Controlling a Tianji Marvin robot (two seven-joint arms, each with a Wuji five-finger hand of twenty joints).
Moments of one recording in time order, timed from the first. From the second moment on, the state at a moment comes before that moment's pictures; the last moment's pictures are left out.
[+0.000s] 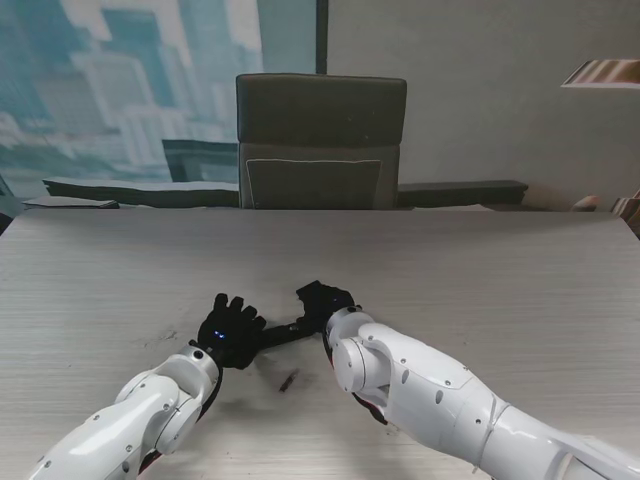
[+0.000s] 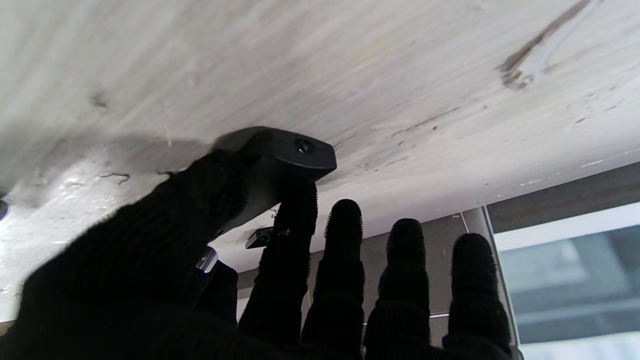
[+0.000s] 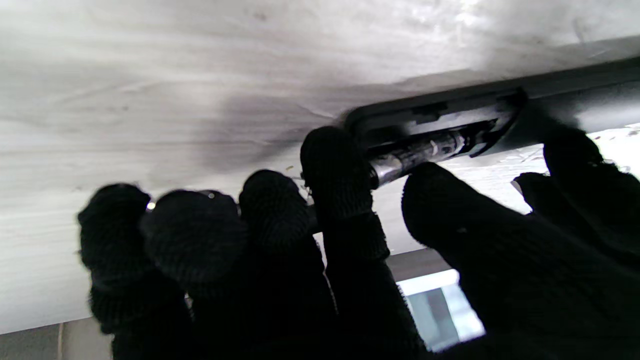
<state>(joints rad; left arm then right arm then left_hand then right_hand) 1.52 -1.02 -0.94 -1.53 1.30 0.12 0.02 -1.05 -1.26 0.47 -1.19 -0.56 0.38 -0.10 0.58 -0.50 0.82 -0.10 0.53 0.10 0.69 0.40 0.50 0.12 0.44 0.34 0.32 0.23 0.34 0.36 0.01 0.32 0.75 0.40 0.40 -0.55 1.12 -0.13 1.17 0.16 1.04 0.38 1.21 0.29 1.15 0.58 1.25 0.37 1.36 0.47 0.82 0.60 1.50 0.49</state>
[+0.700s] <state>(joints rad) 1.51 -1.01 -0.93 -1.53 1.30 0.11 0.01 -1.03 -1.26 0.45 -1.18 -0.56 0.37 -0.10 0.59 -0.51 0.81 -0.10 0.53 0.11 0.72 0.39 0.51 0.12 0.44 0.34 0.32 0.23 0.34 0.36 0.01 0.32 0.75 0.40 0.41 -0.60 1.16 -0.16 1.17 0.18 1.08 0.32 1.22 0.29 1.15 0.58 1.26 0.37 1.37 0.49 0.84 0.60 1.50 0.48</state>
